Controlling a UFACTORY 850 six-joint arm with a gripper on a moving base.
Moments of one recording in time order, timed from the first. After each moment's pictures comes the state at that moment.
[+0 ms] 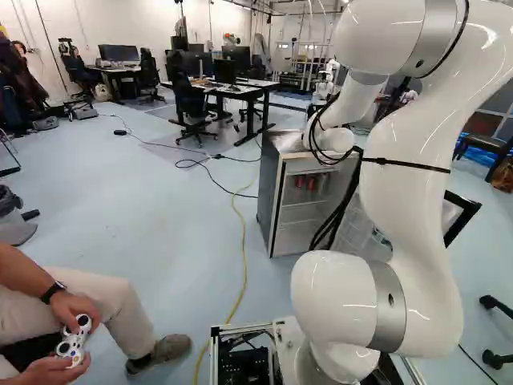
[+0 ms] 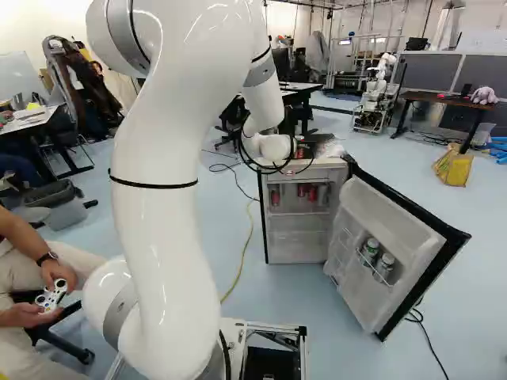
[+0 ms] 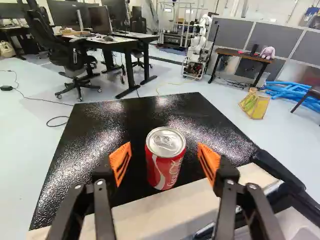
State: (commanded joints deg) arm -20.5 -25.1 -55.8 -7.7 40.4 0.0
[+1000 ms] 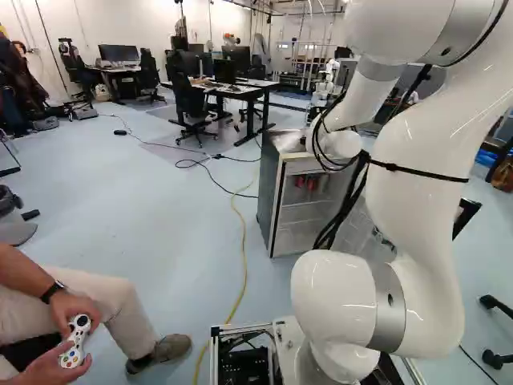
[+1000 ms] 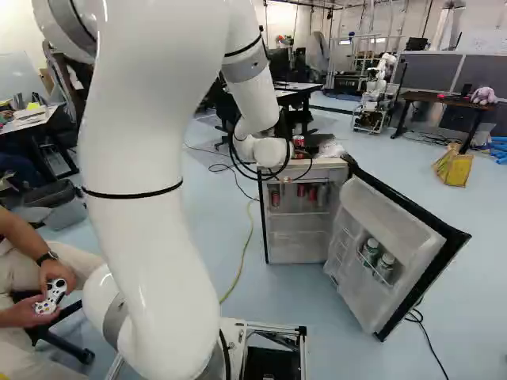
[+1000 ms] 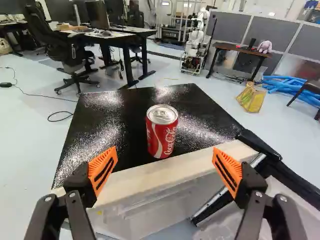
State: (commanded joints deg) arm -21.7 -16.4 -45.3 -7.7 40.4 0.0
